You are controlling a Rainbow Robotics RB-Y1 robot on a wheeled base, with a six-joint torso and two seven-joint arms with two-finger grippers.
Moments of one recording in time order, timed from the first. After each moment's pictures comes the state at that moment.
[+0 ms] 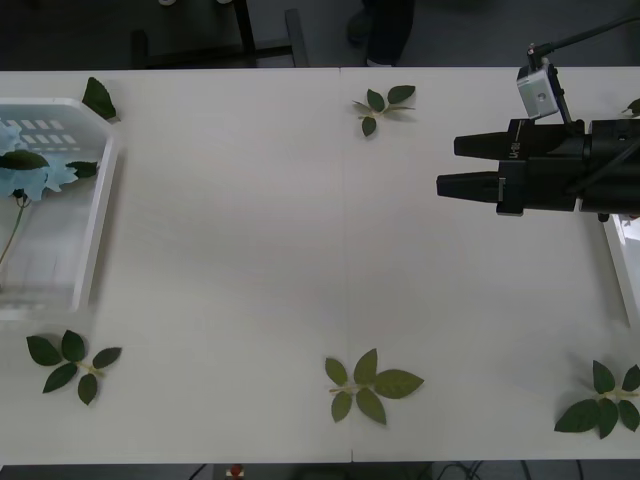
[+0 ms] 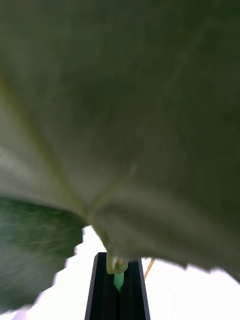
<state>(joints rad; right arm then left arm) -0.33 -0.63 -0.11 -1.79 -1.65 1.26 2.32 -0.75 1.24 -0.83 -0.96 1.36 0.74 -1.51</state>
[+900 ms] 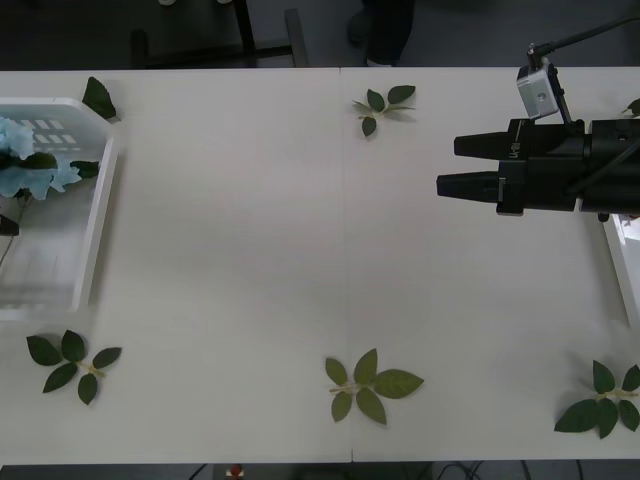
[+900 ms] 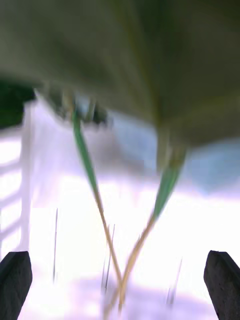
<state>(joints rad) -0.33 -0.63 -0.11 -1.79 -1.65 1.26 2.33 -0.72 1.22 -0.83 -0.95 1.37 0.86 -1.51</state>
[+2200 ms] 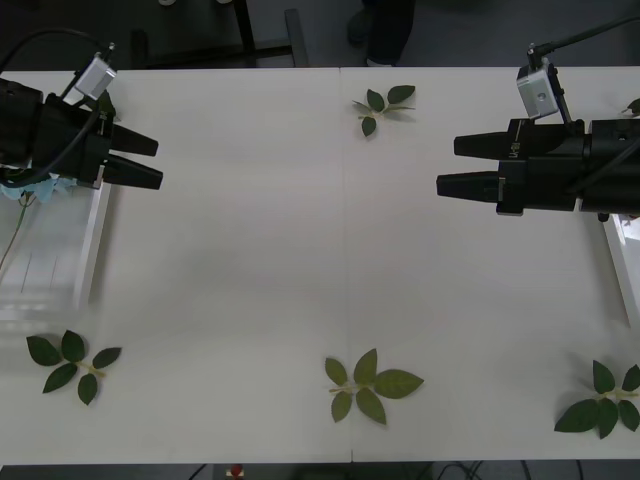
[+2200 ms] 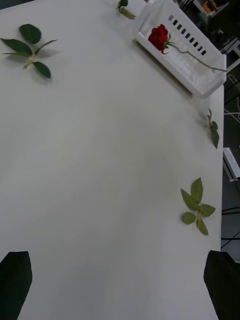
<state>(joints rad) -0.33 -0.63 -0.11 -1.79 -1.65 1.26 2.33 -0.86 1.07 -0.68 -1.09 2.29 1.26 -2.69</state>
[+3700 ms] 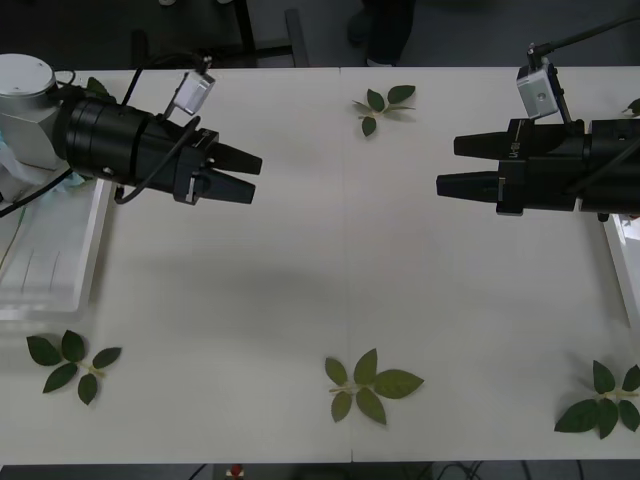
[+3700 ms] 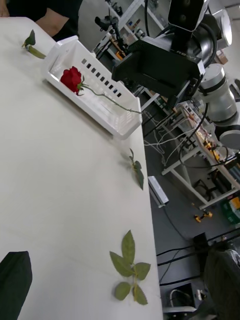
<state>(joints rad) -0.33 -0.63 -0.11 -1.79 -1.65 1.26 2.33 -0.87 0.74 -0.54 -0.97 2.28 1.44 -2.69</state>
